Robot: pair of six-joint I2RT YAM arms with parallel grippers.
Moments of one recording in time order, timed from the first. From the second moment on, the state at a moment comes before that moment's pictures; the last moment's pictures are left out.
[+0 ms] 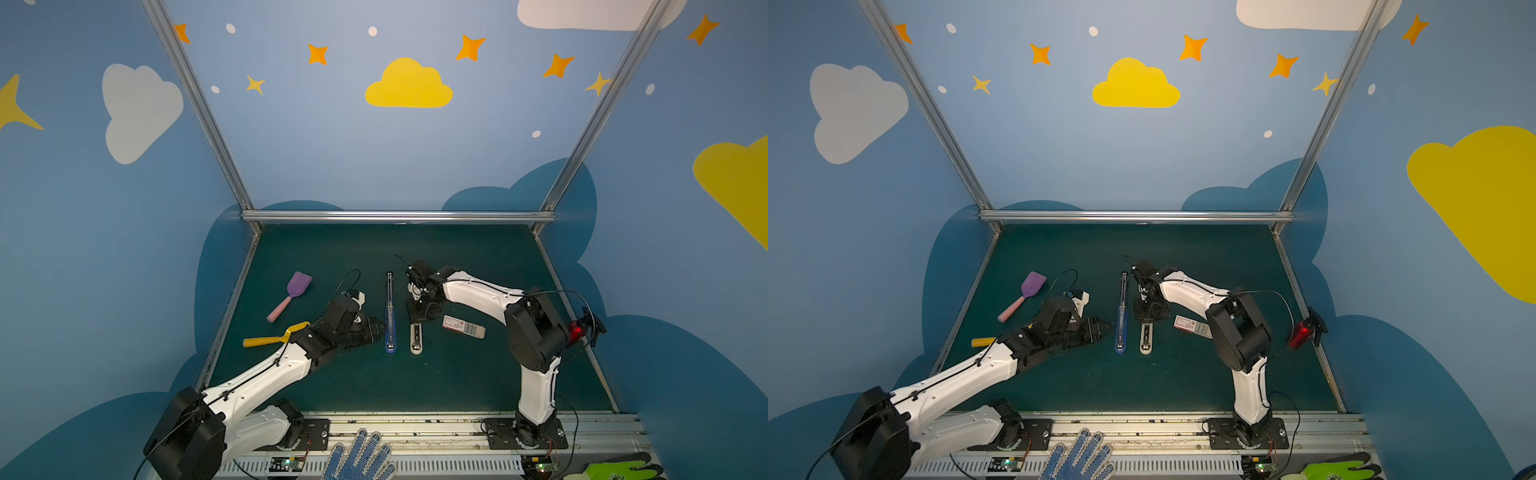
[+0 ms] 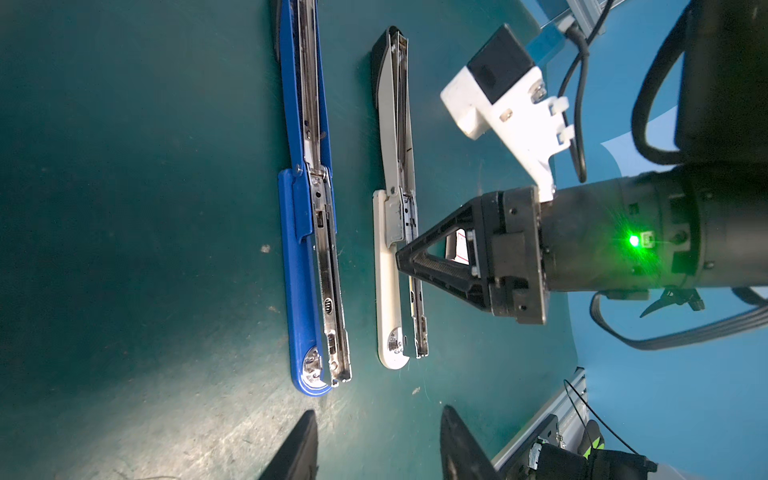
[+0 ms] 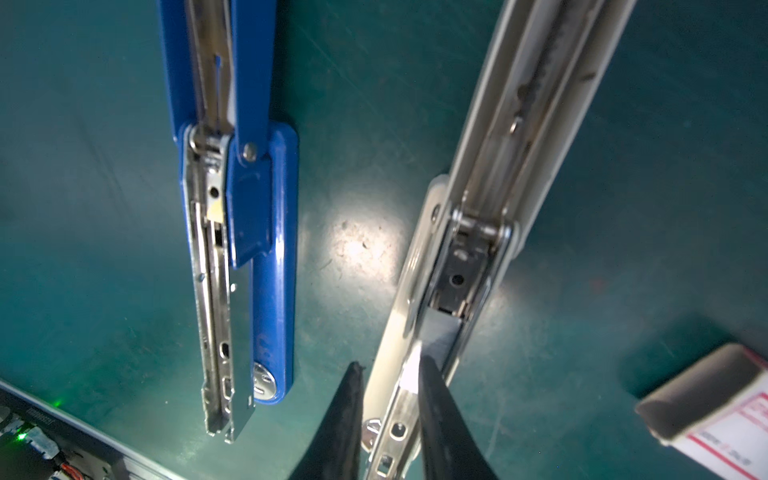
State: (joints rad) left arm -0.64 1.11 0.60 -0.19 0.21 -0.83; right arm 0.73 1.95 1.41 -0.84 -0.18 0.49
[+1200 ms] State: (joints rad) left arm -0.65 1.12 0.60 -0.18 0.22 -0.83; right arm 0.77 1.71 1.35 -0.86 -0.09 0.54
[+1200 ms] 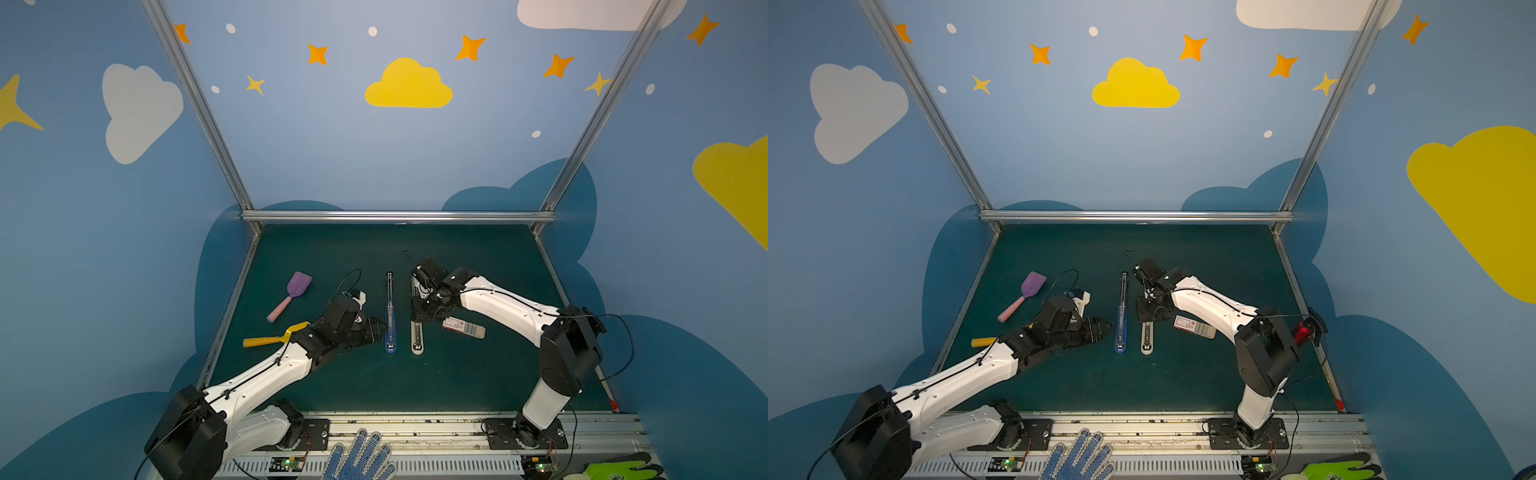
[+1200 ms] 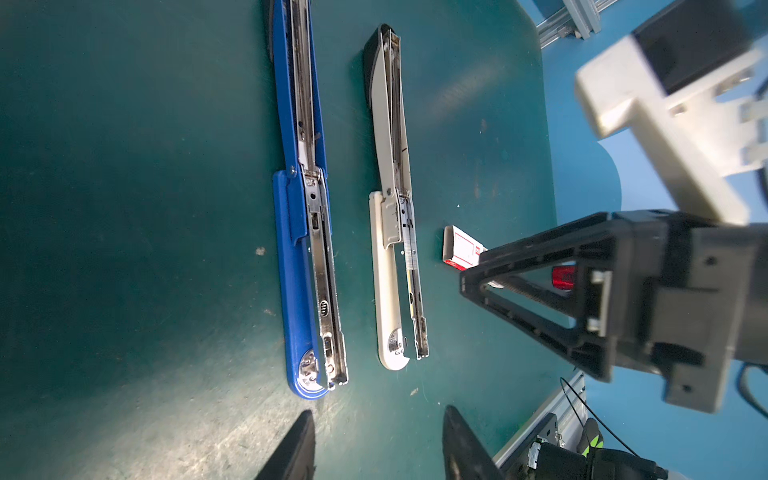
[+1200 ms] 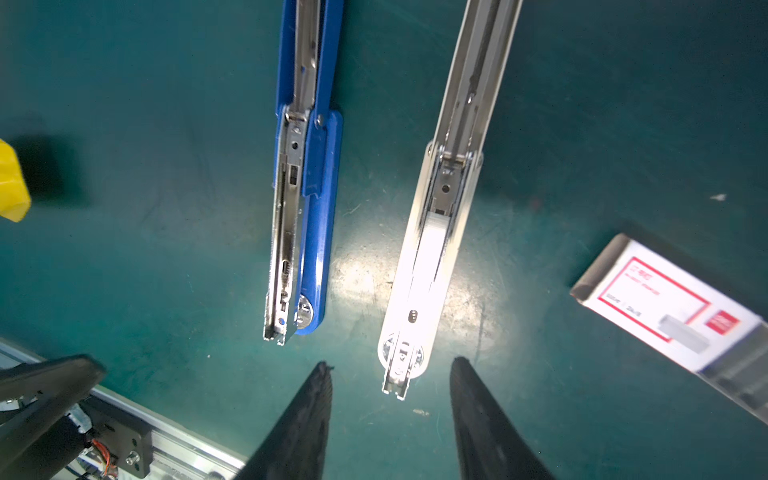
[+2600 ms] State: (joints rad) left arm -0.95 1.96 1.32 -0.59 -0.08 -0.72; right arm 0.40 1.32 0.96 -0.76 -0.17 0.56
